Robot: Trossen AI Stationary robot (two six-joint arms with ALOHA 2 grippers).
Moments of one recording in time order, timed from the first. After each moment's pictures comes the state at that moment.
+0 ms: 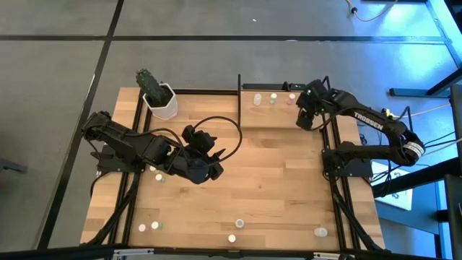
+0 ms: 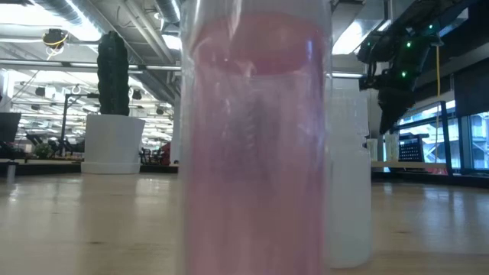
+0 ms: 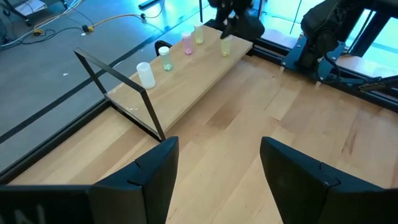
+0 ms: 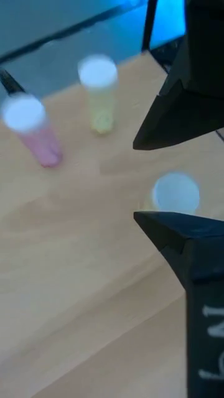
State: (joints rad) left arm -0.40 1.56 1.63 -0.96 -0.87 -0.78; right arm -0.83 1.11 0.81 -0.79 0.13 -0.39
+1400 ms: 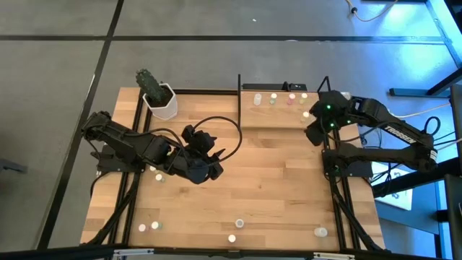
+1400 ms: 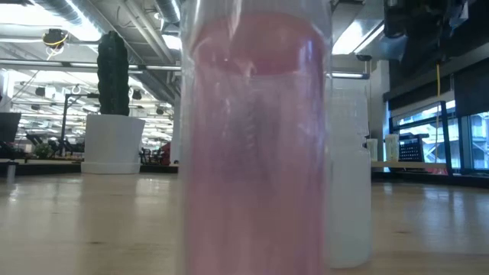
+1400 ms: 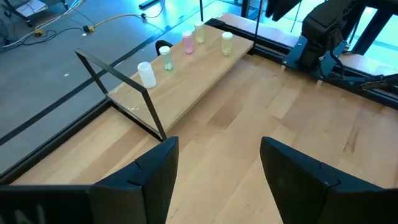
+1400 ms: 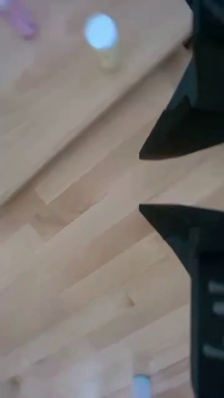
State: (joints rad) left arm -0.40 1.56 1.63 -0.96 -0.87 -0.77; right arm -0.48 0.84 1.01 -1.21 -0.12 0.28
